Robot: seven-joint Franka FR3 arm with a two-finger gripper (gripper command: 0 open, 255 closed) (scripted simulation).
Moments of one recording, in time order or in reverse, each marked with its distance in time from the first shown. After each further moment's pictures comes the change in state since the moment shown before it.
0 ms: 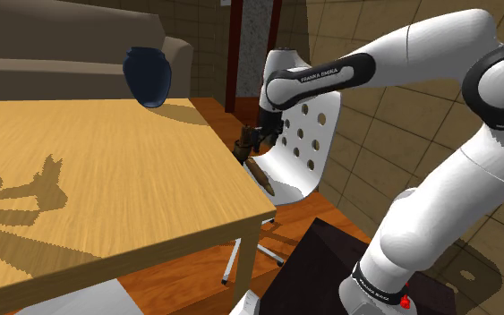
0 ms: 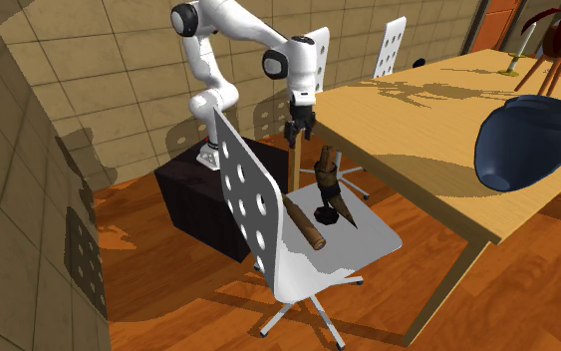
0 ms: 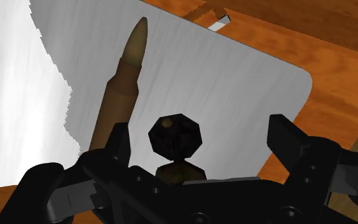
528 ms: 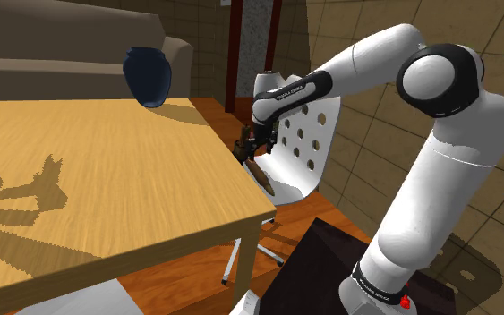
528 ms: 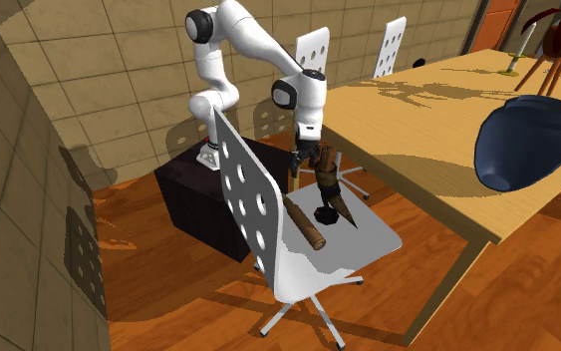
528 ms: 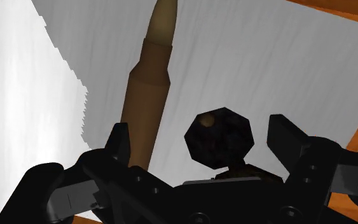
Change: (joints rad) arm -0.044 0.273 -0.038 0.111 -0.025 0.110 0.050
